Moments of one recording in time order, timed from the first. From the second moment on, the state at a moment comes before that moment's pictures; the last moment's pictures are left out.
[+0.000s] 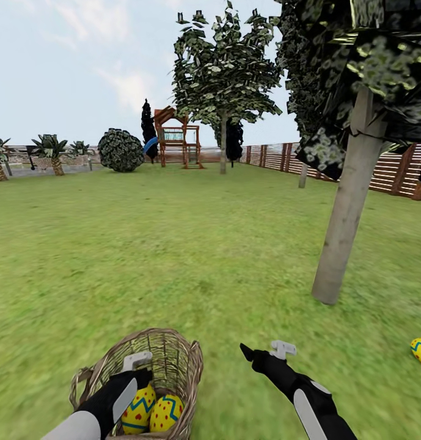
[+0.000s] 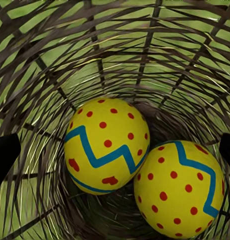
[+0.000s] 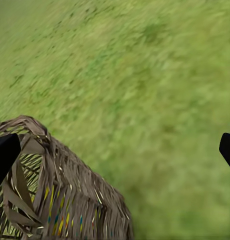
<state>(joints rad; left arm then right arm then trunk) -0.58 -0.02 -0.07 -0.35 0.30 0.24 0.25 -0.22 0.02 0.05 -1.14 -0.45 0.35 0.19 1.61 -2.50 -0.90</state>
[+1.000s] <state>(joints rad) -0.58 -0.02 -0.07 -0.34 0.30 0.23 0.25 -0.22 0.02 0.05 -1.14 -0.45 0.35 0.19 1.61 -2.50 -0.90</state>
